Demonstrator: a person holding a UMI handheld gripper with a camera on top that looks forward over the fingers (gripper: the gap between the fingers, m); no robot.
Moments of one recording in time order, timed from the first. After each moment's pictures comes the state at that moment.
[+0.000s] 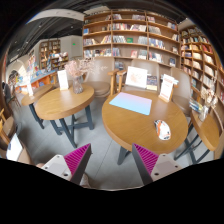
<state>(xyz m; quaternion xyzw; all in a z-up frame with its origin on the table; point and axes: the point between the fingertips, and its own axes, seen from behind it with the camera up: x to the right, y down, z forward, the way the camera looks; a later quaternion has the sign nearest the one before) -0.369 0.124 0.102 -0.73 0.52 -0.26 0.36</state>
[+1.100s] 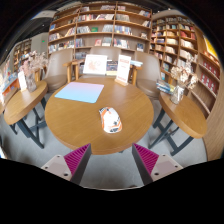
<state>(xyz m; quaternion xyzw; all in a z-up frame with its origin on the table) -0.293 -0.076 0.041 -0.66 0.63 -0.32 0.25</state>
